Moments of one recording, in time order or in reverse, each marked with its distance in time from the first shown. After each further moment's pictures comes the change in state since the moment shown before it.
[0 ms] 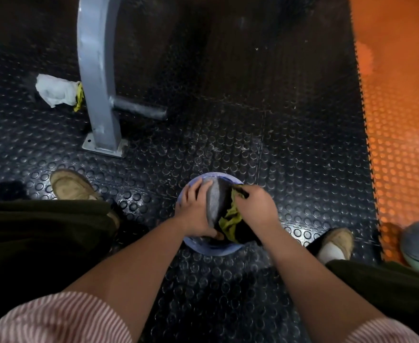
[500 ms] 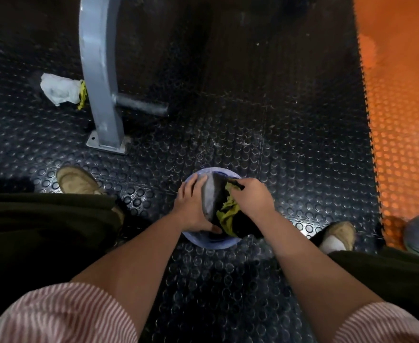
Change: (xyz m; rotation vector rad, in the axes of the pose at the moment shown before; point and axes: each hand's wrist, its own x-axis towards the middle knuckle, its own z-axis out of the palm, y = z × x) left_hand -0.013 -0.005 -0.002 0.007 0.051 0.011; right_hand -0.003 -0.014 -0.009 0.000 -0.113 0.014
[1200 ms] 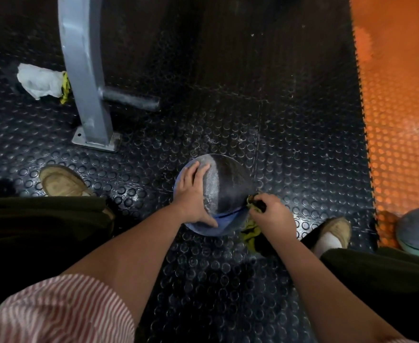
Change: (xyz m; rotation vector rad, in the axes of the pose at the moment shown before) left_hand 0.029 0.004 -0.003 0.008 0.060 0.016; right_hand -0.012 0.067 0.012 -0.072 0.136 0.036
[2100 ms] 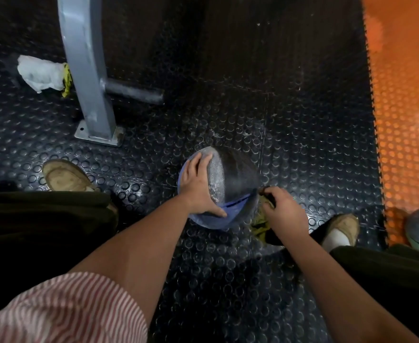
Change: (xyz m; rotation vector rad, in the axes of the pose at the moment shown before) left_hand 0.006 0.003 -0.004 -0.067 0.027 -0.025; right_hand -0.003 0.001 -0.005 -0.106 0.051 -0.027
